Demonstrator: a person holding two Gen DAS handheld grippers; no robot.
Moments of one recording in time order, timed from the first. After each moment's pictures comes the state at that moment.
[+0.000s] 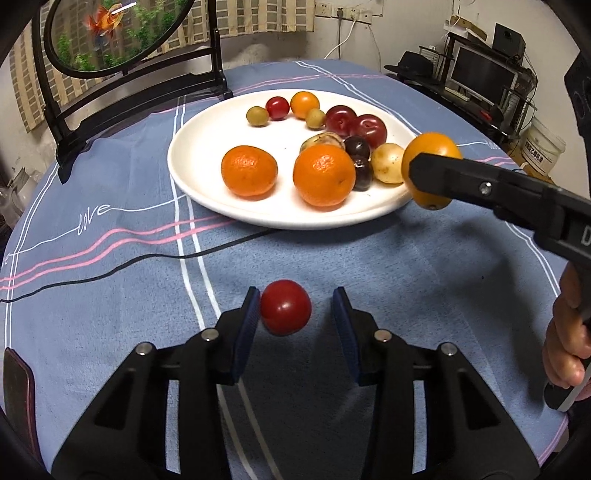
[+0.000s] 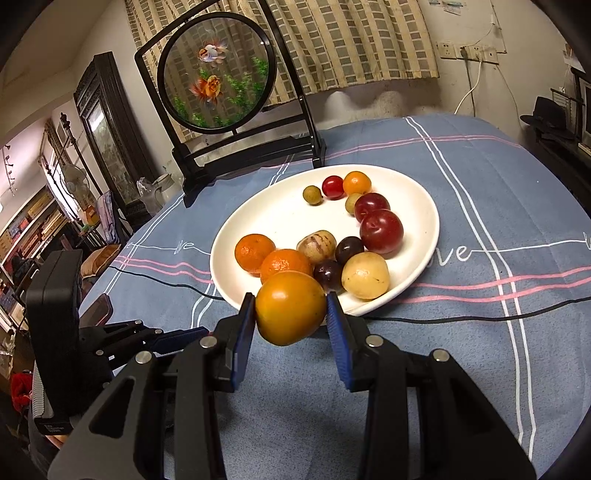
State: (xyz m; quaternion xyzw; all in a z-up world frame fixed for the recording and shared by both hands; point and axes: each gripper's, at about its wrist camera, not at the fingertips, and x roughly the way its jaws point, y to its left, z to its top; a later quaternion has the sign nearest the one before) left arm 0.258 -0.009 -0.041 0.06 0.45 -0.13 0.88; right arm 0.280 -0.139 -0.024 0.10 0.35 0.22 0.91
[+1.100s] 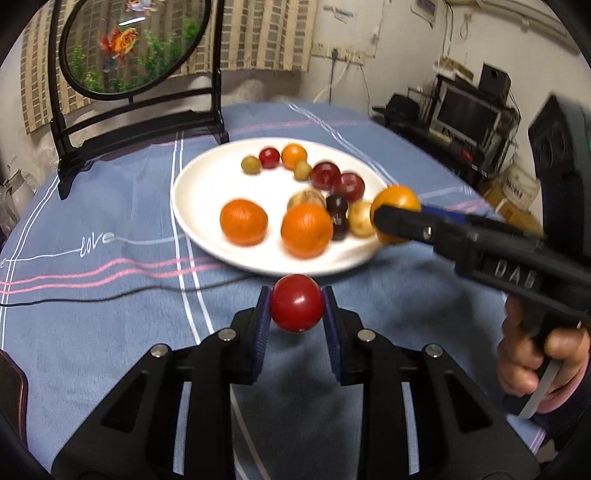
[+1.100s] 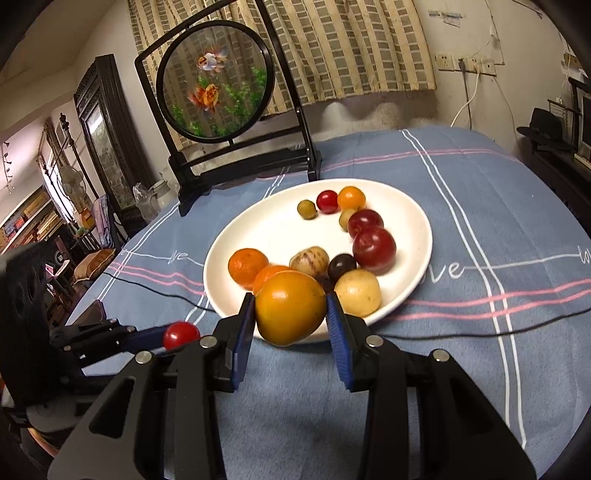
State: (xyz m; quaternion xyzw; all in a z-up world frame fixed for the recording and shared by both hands) left arm 0.248 -0.002 -0.006 0.01 0.38 -0.16 0.91; right arm 0.285 -0.142 -0.020 0.09 0.33 0.21 0.92
